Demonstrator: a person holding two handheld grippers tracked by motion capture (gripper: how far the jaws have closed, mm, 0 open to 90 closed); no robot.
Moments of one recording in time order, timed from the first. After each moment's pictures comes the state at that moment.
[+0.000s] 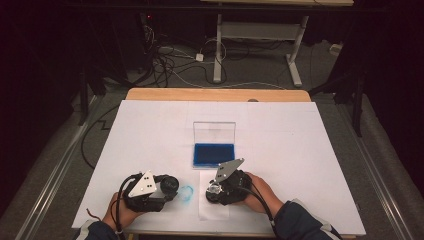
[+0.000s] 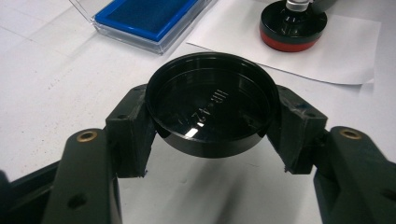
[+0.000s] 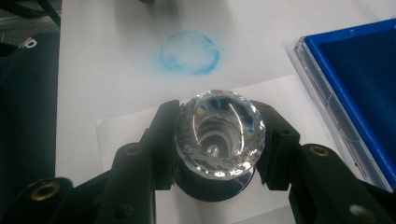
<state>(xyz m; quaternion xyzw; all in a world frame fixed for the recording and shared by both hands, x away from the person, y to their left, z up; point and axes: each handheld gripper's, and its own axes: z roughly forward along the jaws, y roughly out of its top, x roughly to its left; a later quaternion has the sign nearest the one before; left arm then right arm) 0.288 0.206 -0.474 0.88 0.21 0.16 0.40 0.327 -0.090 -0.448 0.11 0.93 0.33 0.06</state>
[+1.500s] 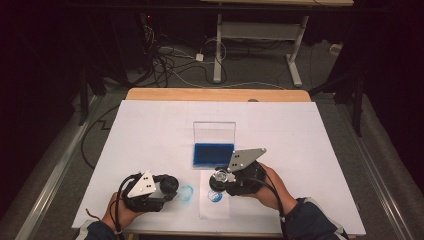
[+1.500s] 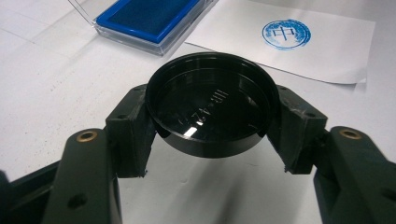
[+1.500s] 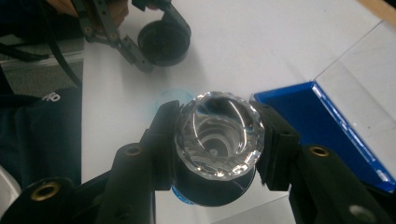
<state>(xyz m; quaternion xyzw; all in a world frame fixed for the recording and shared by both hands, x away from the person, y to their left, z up) 0.288 0.207 -0.472 0.87 0.21 0.17 0.41 0.319 -0.115 -0.392 0.12 0.90 0.41 0.10</state>
